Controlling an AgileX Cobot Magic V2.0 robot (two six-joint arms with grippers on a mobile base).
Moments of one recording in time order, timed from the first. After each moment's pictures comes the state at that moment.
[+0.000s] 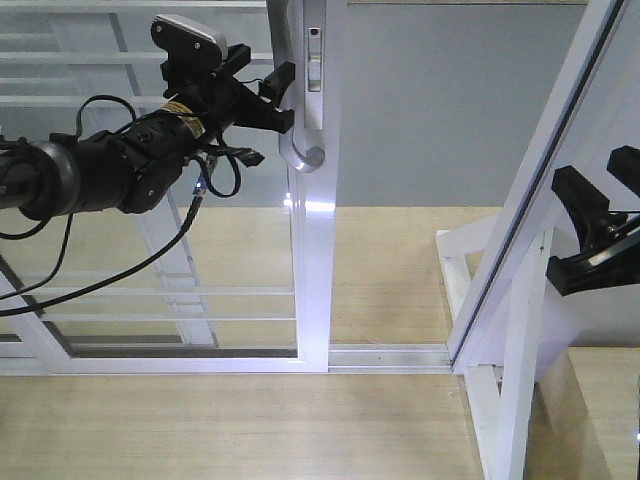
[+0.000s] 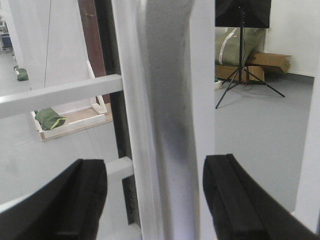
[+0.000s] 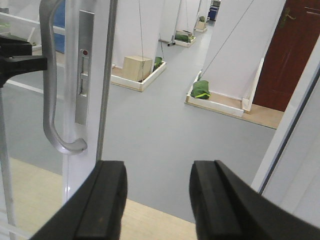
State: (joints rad) left arm -0.38 2.00 -1.26 0.27 -0.68 -0.16; right arm 0.22 0.76 -0.39 -0.26 -0.17 0.09
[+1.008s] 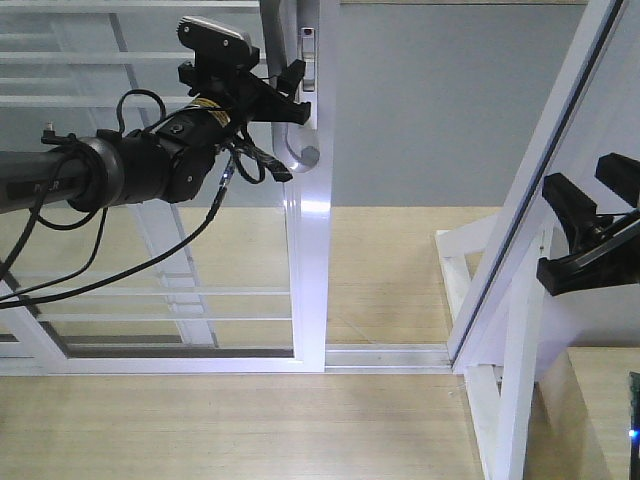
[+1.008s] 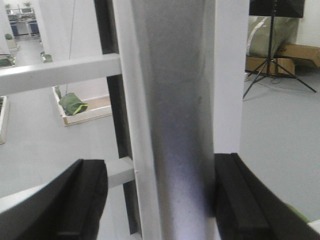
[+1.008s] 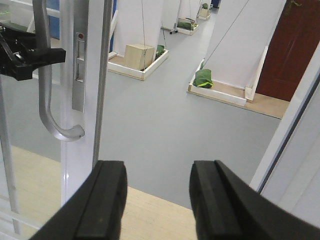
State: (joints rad) left arm -0.42 2.09 -1.37 0.01 -0.60 0.04; right arm 0.22 0.80 -0.39 -0.26 -0.17 0.09
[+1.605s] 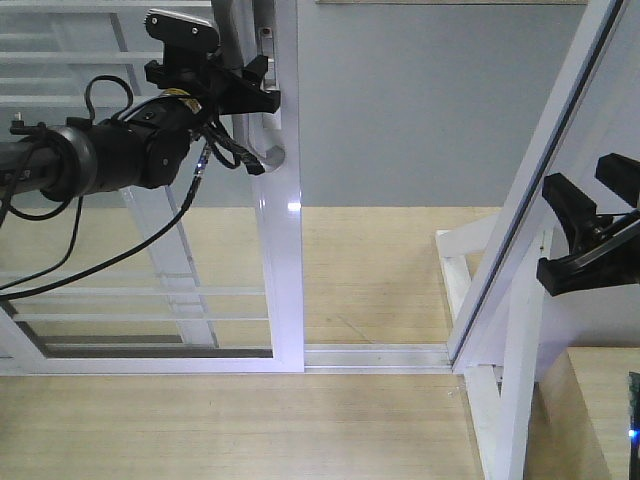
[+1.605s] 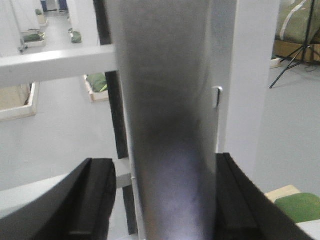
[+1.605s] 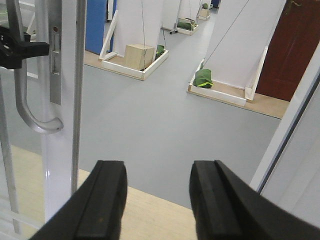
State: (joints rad) left arm -0.35 2.06 -1.37 -0.06 -0.49 0.08; right arm 0.22 0.80 -0.39 -0.26 -0.17 0.09
